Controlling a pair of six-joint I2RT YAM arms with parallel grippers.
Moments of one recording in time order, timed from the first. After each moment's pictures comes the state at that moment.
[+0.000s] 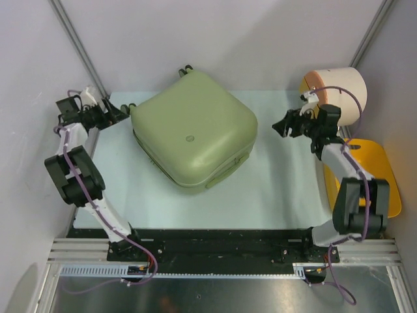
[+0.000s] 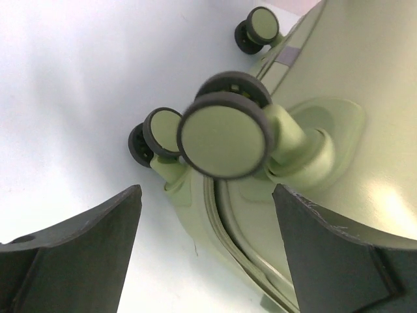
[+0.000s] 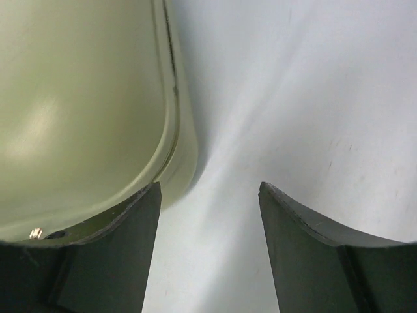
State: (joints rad) left arm 0.45 1.89 1.48 -0.27 0.84 -0.13; right arm -0.03 1.56 1.05 0.12 -0.65 0.07
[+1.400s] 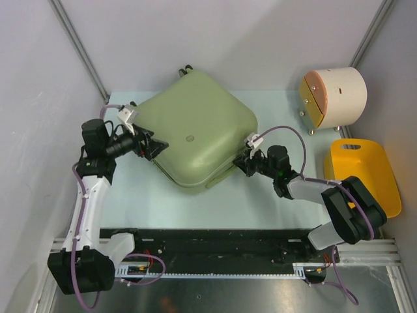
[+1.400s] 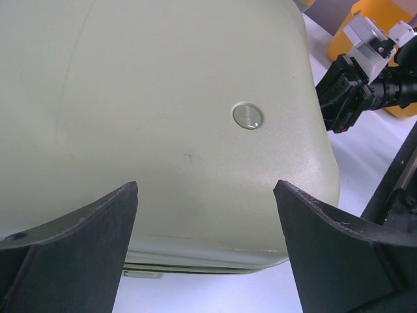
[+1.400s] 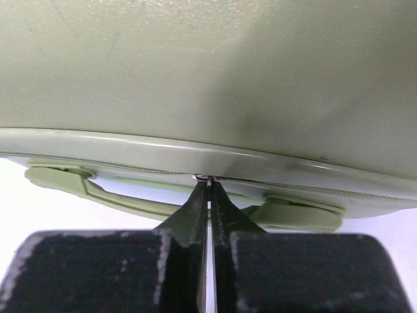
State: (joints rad) left arm 0.11 1.01 0.95 -0.29 0.92 0.06; right arm 0.50 1.47 0.54 0.66 -0.42 0.00
